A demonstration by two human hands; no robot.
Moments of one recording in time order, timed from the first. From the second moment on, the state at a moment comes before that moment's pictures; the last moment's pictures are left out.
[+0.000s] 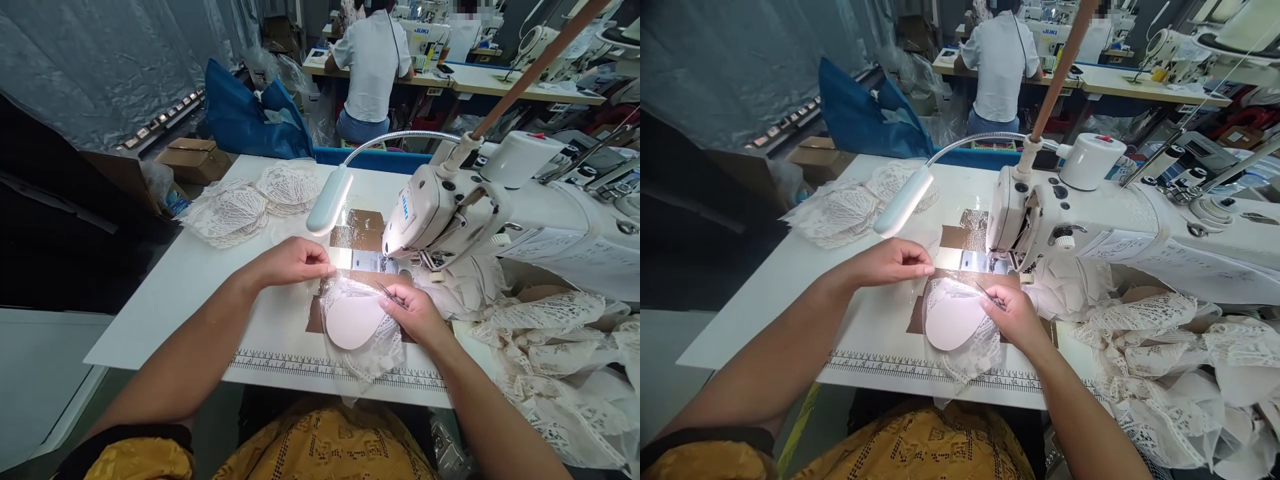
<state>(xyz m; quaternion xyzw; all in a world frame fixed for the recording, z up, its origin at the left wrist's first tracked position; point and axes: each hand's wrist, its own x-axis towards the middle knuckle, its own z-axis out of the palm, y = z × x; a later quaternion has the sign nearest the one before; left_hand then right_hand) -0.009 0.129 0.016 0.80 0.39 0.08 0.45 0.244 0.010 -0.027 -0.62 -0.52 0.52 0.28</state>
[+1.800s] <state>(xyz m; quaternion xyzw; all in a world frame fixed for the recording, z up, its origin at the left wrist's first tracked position) 0.006 0.148 -0.017 0.77 0.48 0.11 0.41 0.251 -0.011 -0.023 -0.50 -0.84 0.20 0.07</state>
